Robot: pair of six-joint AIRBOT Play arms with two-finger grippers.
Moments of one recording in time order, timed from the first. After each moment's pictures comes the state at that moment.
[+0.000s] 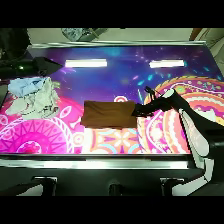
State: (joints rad) left arm 0.05 -1.29 1.54 0.63 -1.16 -1.21; right arm 0.04 -1.76 1.28 -0.78 1.15 1.19
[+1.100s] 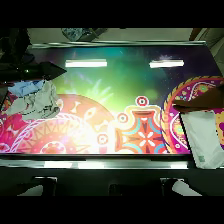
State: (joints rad) left arm 0.03 -1.29 1.51 0.67 -1.16 -1.20; right arm -0.74 -1.29 1.62 -0.91 1.50 1.19
